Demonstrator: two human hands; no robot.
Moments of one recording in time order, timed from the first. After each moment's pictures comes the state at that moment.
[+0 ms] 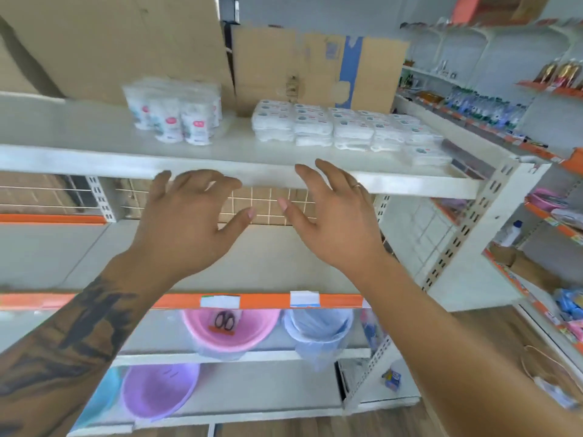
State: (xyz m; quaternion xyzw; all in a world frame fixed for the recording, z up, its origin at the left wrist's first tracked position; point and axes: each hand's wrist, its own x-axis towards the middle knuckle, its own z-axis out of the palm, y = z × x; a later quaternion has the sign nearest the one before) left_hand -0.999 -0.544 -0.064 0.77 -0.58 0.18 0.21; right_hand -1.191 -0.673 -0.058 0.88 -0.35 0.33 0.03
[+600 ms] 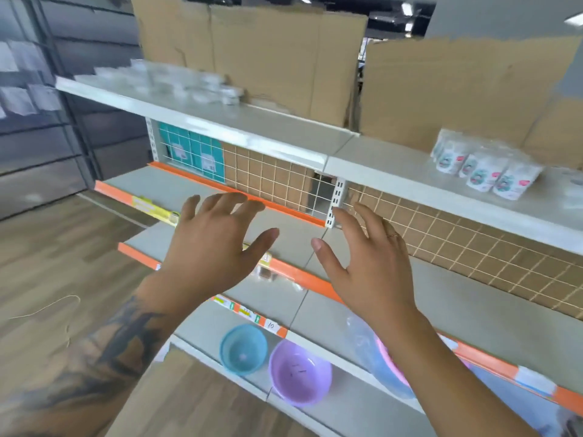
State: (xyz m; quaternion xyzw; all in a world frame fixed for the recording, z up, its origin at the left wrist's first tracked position) left_hand -0.752 -0.165 -0.079 0.88 -0.37 0.22 0.17; right_hand -0.892 -0.363 -0.093 0.92 -0.18 0.35 -0.01
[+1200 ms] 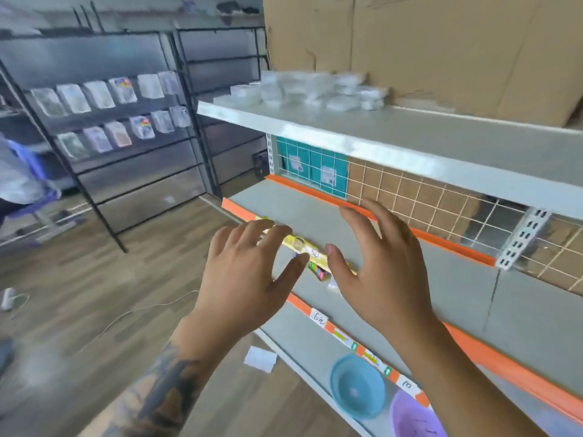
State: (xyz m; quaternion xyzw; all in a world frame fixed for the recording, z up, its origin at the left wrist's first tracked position) left_hand -0.550 -0.019 -0.113 0.93 -0.26 0.21 0.14; right_hand -0.607 -0.221 -0.123 0.92 -0.03 0.36 -0.15
